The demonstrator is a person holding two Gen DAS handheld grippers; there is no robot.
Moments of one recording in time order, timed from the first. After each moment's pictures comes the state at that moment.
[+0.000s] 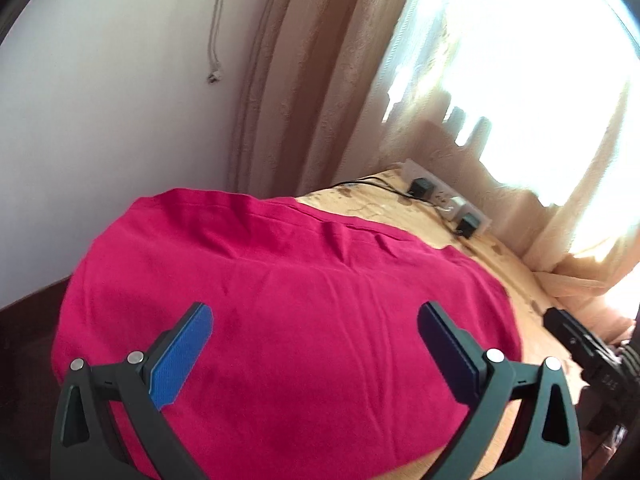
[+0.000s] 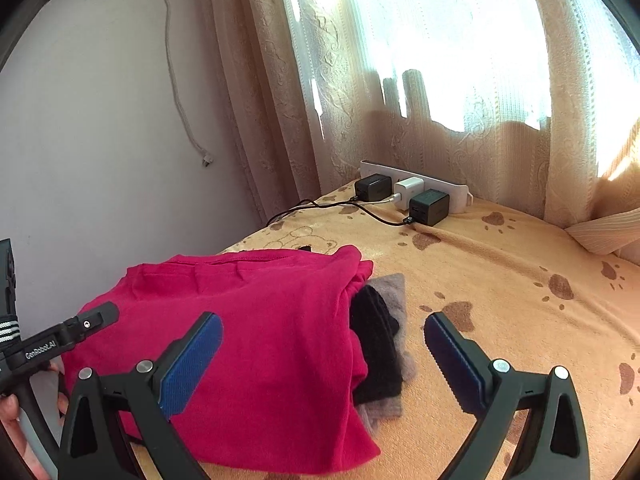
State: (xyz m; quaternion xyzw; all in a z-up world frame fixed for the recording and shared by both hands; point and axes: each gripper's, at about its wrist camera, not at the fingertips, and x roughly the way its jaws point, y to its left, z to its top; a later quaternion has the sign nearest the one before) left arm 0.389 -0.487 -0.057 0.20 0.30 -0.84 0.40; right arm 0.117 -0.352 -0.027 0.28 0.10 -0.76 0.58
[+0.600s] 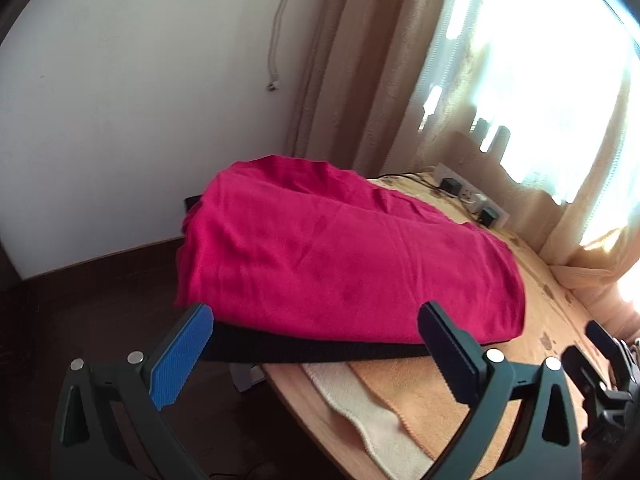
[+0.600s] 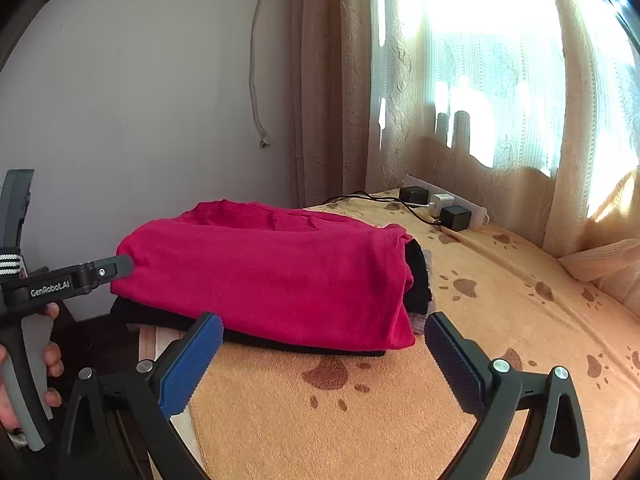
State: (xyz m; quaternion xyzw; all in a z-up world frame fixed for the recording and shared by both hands) left arm 0.460 -0.392 -0.060 0.21 0.27 -0.77 0.54; right arm 0.214 -0.256 -0.028 0.20 0.17 -0.73 0.63
